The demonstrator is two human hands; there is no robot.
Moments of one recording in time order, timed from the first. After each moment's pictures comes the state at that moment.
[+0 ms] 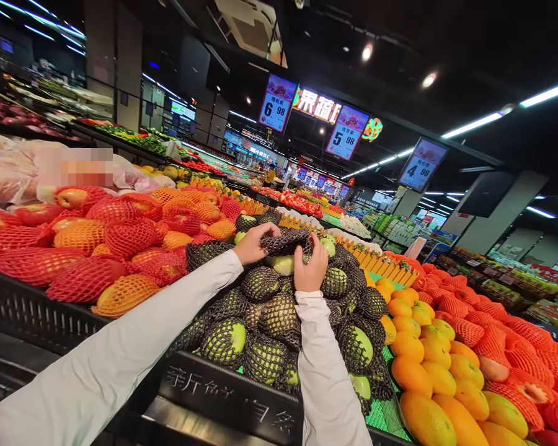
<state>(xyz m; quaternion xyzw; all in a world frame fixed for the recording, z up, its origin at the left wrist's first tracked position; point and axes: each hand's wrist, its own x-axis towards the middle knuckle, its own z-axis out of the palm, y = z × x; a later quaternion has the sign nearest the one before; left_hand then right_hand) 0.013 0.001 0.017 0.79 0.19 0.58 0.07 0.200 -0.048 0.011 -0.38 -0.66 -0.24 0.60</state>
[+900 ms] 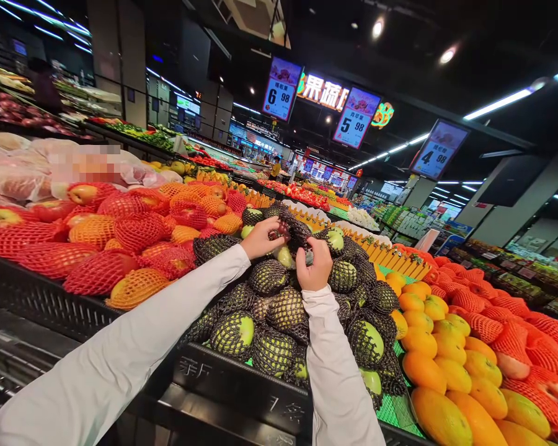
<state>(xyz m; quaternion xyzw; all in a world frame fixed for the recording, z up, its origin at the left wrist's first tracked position) 0.020 0.002 0.014 0.78 0.24 0.58 0.10 0.199 -0.060 0.010 -0.26 -0.71 -0.25 0.60</state>
